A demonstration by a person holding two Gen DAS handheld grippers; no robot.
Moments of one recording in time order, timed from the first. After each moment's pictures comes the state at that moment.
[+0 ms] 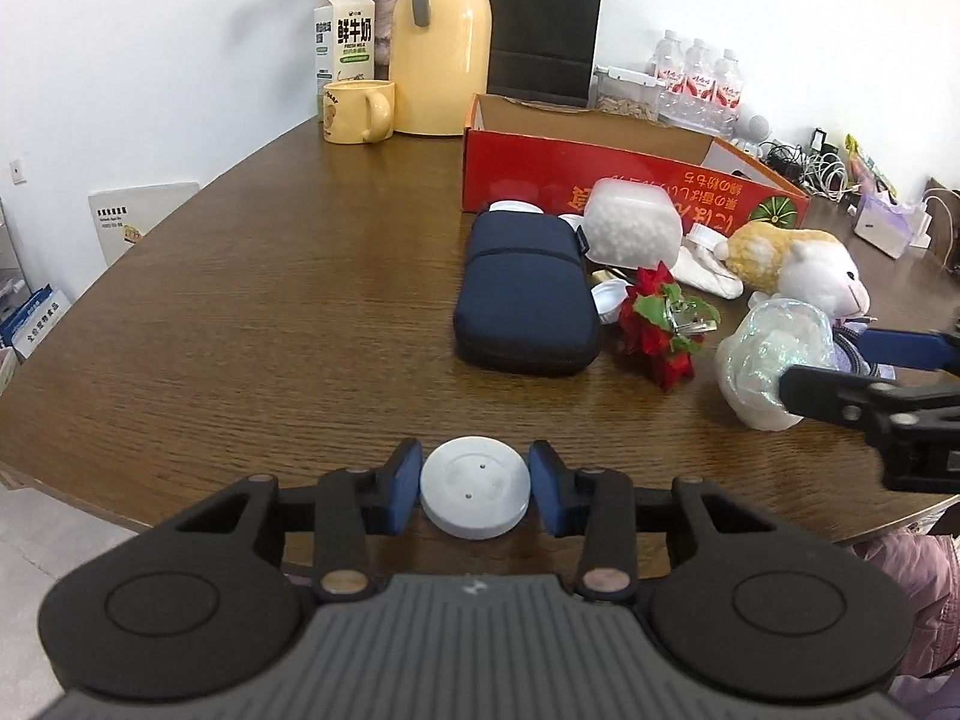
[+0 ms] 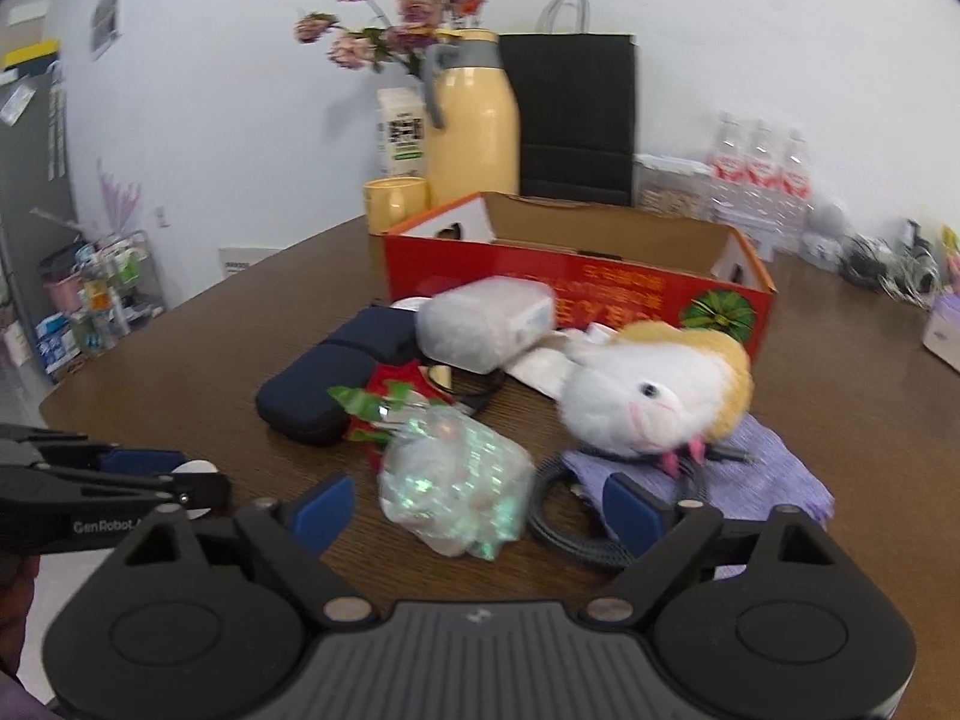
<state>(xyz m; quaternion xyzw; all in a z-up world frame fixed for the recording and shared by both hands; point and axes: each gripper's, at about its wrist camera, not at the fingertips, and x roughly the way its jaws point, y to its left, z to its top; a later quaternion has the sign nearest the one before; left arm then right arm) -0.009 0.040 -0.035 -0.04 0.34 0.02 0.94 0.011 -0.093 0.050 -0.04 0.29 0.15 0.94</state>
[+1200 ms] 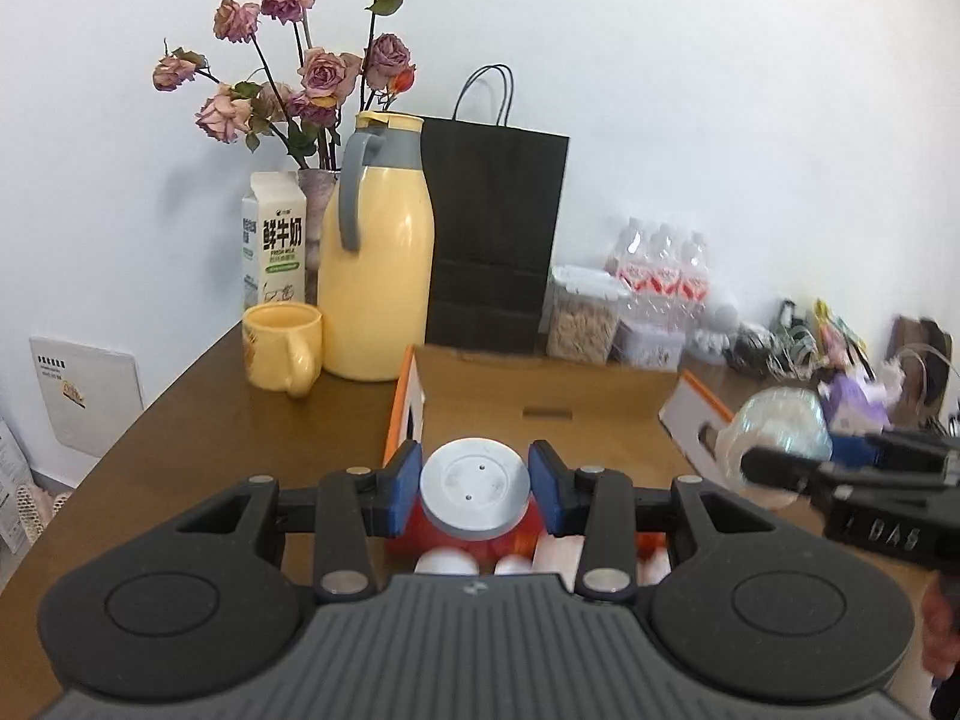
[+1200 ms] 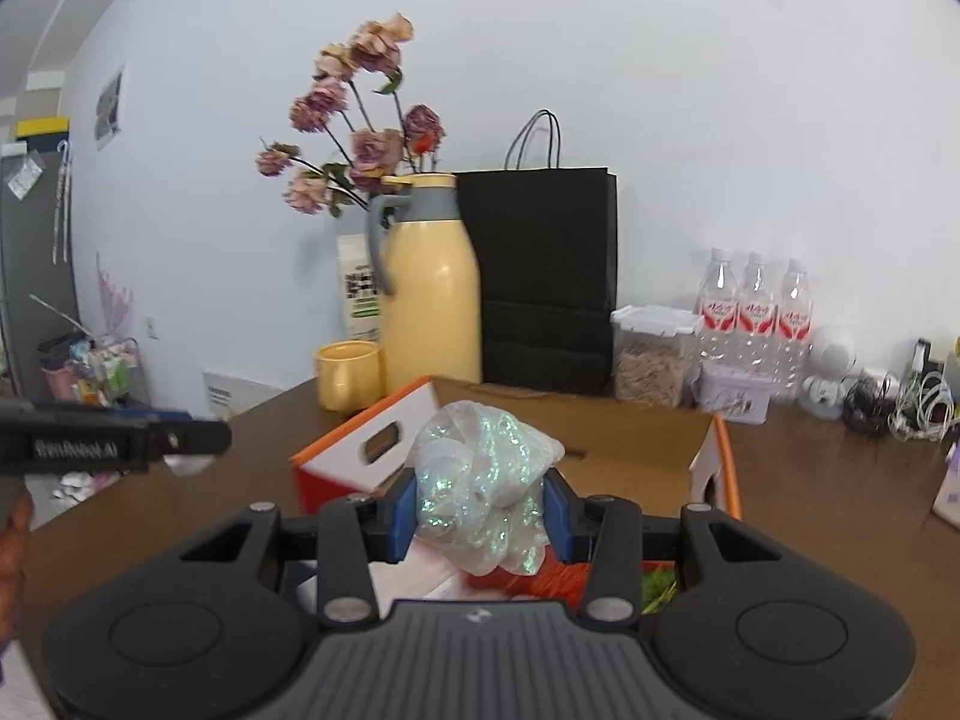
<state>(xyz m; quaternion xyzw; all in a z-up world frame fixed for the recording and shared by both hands) 0.133 0.029 0.074 -0.06 0.20 -0.02 0.98 0.139 -0.132 0.124 -0.02 0.18 0.16 0.97</state>
